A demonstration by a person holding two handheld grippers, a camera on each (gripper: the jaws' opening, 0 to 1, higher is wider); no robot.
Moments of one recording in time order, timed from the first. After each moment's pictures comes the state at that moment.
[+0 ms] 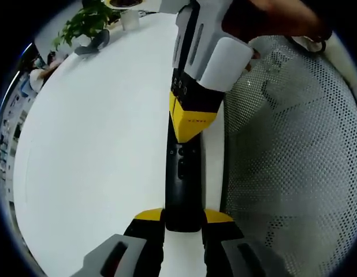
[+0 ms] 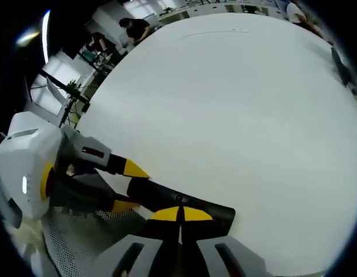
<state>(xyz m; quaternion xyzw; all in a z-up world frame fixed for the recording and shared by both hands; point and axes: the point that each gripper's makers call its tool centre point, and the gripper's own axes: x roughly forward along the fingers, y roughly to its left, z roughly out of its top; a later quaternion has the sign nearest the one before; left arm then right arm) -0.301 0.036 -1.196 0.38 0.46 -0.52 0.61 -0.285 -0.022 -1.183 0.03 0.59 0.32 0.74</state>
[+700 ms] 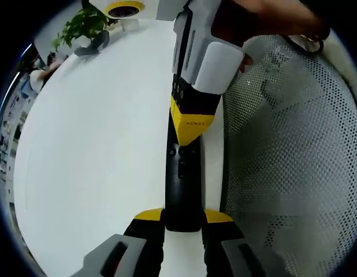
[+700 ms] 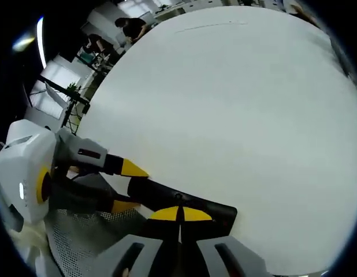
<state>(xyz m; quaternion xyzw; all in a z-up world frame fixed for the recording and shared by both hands) -0.302 0.036 -1.196 0.38 0.45 -0.53 0.61 -0.285 -0.021 -1.187 0.05 0.60 0.32 0.73</state>
